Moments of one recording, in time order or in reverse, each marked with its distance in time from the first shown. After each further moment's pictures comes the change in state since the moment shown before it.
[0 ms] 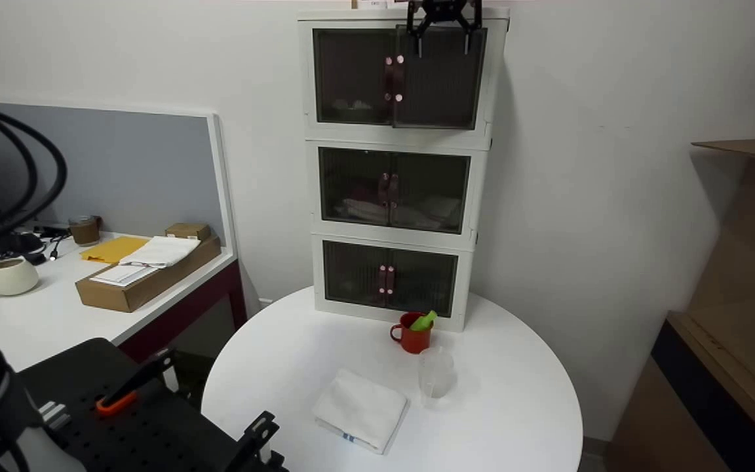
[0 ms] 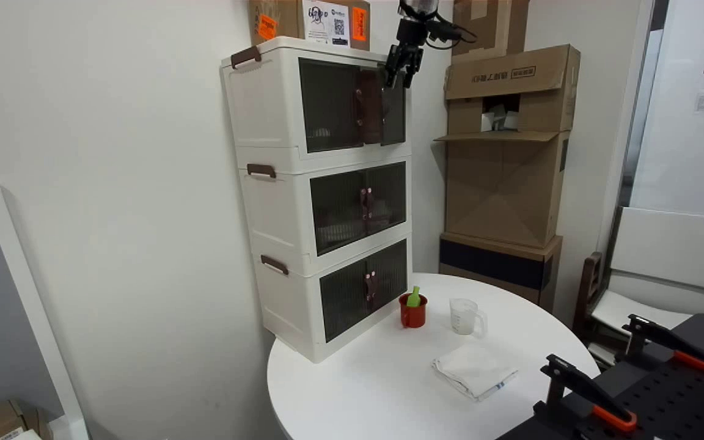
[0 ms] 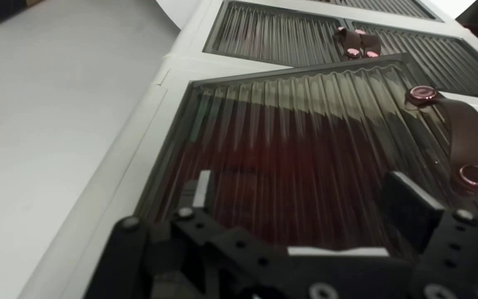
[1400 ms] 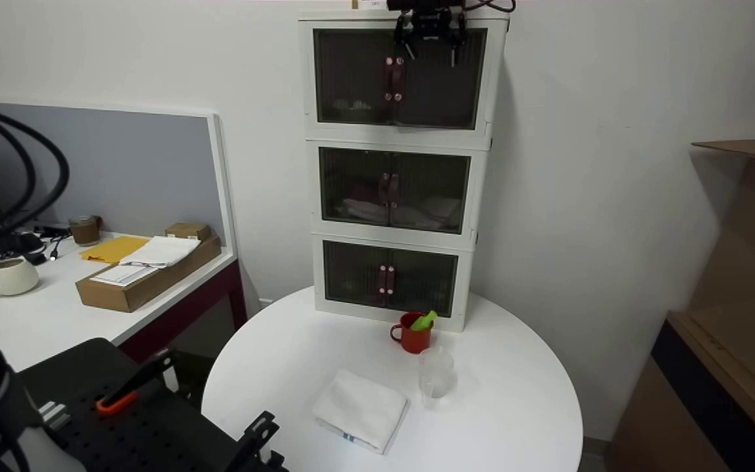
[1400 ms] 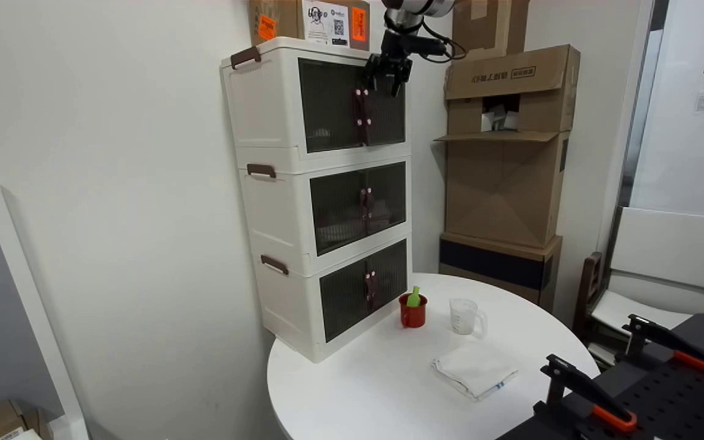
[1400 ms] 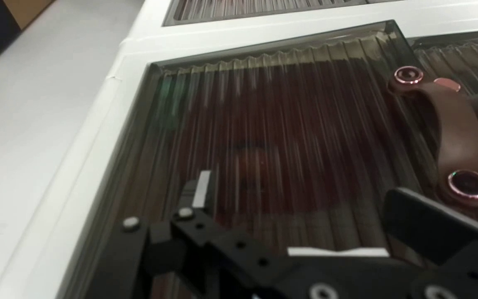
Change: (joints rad) arm 0.049 0.018 0.000 -0.065 -0.013 0.180 0.301
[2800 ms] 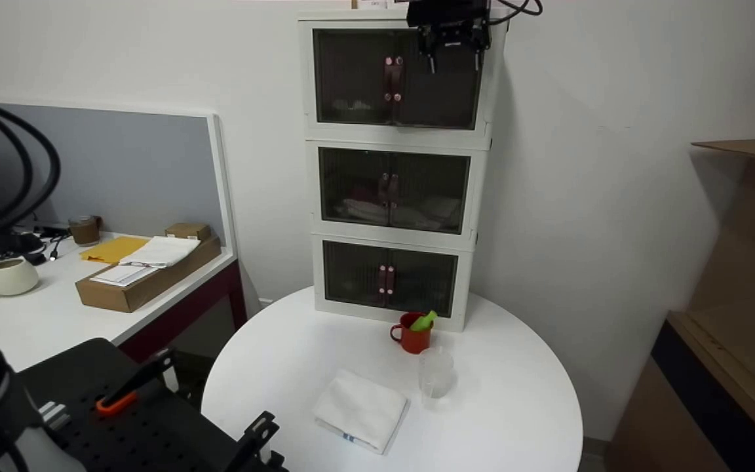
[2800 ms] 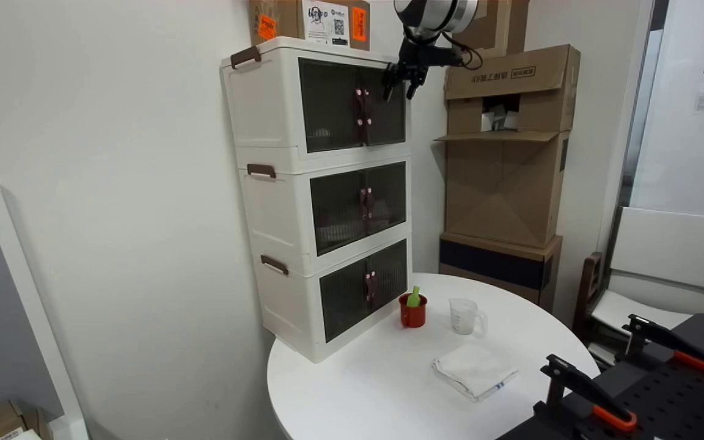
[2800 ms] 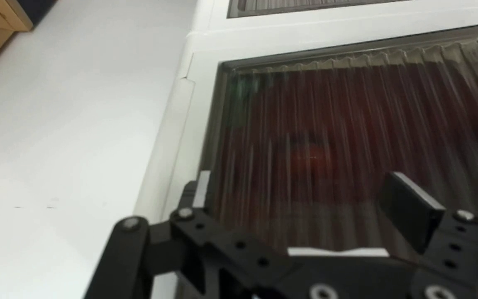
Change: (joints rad) arm -0.067 -0.090 0.005 -0.237 0.011 0.268 -0.071
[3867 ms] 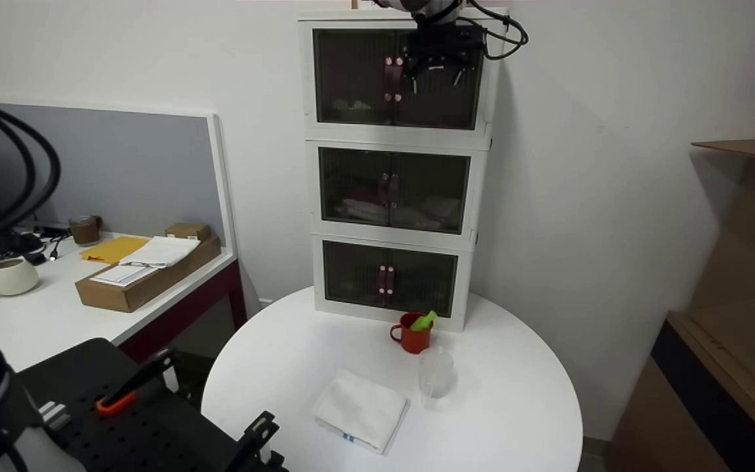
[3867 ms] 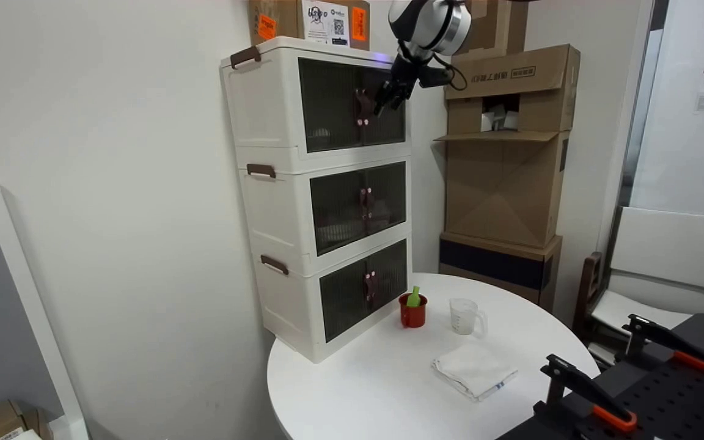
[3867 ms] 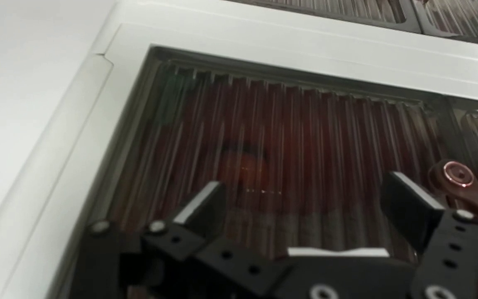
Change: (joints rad) arm -0.045 0.013 0.091 -0.091 0.151 0.100 -0.355
